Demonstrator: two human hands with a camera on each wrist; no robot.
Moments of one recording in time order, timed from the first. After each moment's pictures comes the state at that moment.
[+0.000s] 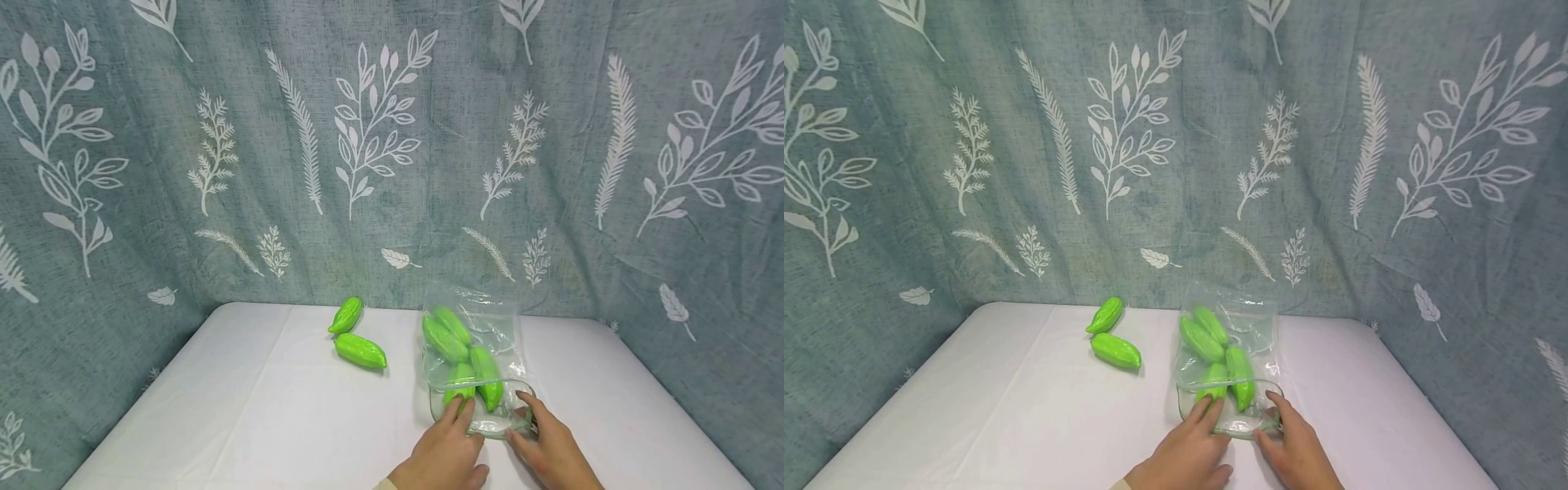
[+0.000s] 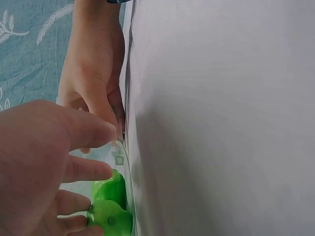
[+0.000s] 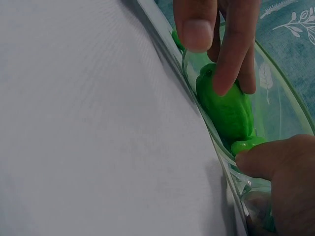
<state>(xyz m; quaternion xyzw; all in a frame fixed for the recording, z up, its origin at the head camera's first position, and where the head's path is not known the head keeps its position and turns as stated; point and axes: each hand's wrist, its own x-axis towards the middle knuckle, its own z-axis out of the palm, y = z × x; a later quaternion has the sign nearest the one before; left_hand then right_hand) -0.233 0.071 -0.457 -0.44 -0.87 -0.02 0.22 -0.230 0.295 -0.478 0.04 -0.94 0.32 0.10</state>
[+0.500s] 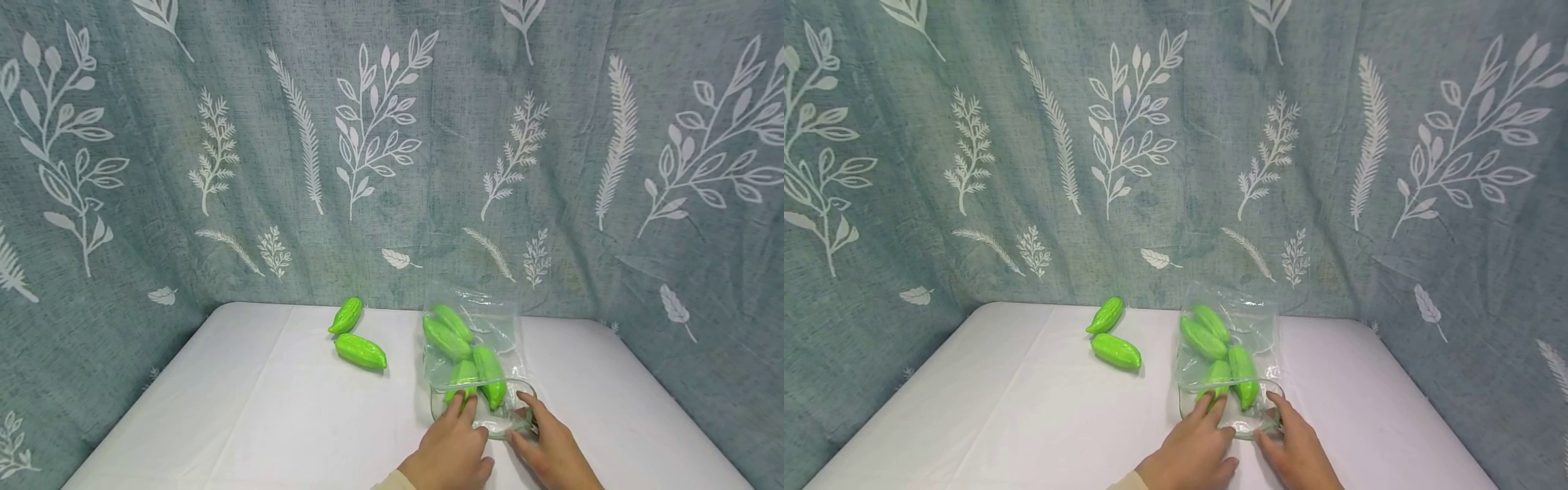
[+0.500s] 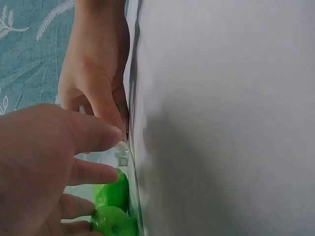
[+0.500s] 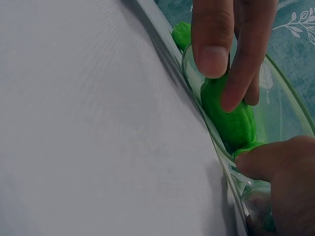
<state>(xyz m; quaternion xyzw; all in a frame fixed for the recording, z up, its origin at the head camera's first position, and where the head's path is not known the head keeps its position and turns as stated) -0.239 0.084 -0.453 -0.39 -0.91 -0.04 0.16 -0.233 0.296 -0.478 0.03 -0.95 0.31 0.08</state>
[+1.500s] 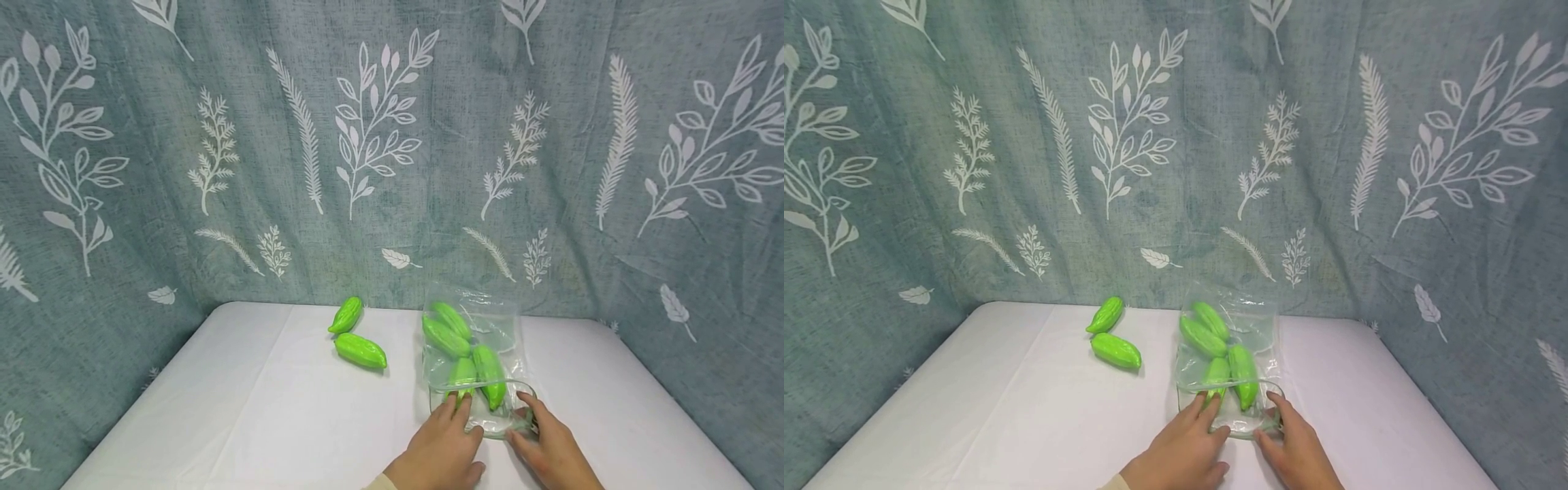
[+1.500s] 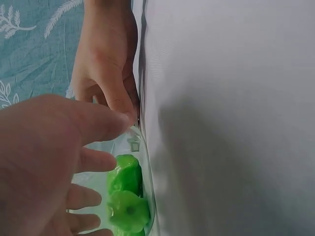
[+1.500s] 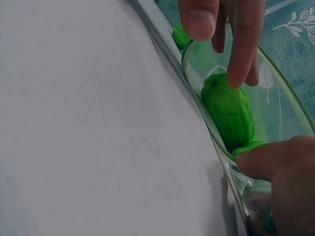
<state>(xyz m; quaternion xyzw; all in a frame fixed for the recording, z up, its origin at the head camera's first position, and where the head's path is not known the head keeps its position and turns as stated) -0.234 0.067 -0.450 -0.42 -0.89 0.03 0.18 -0.232 0.296 -0.477 0.04 -0.94 0.32 0.09</state>
